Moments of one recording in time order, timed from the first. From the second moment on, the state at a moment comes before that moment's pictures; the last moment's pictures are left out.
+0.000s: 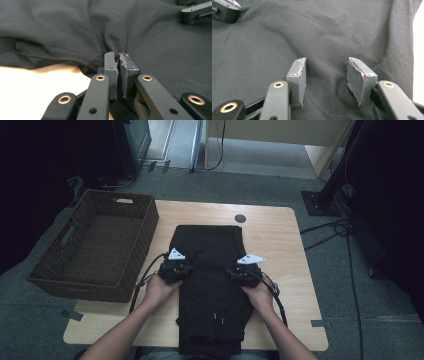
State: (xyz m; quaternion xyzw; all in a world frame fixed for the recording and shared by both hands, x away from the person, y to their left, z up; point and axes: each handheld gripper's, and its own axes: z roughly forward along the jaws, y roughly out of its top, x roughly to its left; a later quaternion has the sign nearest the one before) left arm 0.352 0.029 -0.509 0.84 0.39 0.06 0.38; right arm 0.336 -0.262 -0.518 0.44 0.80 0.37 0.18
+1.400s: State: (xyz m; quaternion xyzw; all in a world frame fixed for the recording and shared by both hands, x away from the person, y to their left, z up) left arm 0.459 0.061 -0.504 0.81 0.46 0.08 0.35; right arm 0.482 -0.264 -0.502 0.53 0.75 0.34 0.20
